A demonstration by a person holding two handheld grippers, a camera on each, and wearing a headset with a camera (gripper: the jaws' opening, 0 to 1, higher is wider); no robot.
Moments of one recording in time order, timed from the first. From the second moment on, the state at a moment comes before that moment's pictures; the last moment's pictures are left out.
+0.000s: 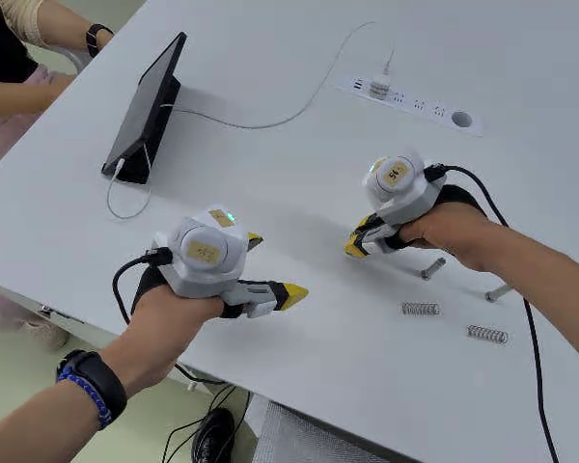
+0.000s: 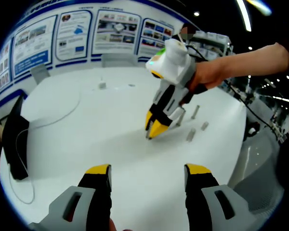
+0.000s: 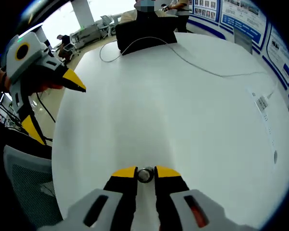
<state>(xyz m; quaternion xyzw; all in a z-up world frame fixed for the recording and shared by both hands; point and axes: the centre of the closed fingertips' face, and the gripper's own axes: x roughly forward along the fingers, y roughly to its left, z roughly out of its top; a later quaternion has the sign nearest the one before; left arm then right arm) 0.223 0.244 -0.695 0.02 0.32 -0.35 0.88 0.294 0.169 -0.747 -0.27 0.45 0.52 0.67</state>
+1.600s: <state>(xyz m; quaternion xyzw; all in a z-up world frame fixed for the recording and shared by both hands) 0.222 0.226 -0.690 0.02 0.32 -0.36 0.87 0.264 0.111 -0.697 -0.17 0.36 0.44 0.81</state>
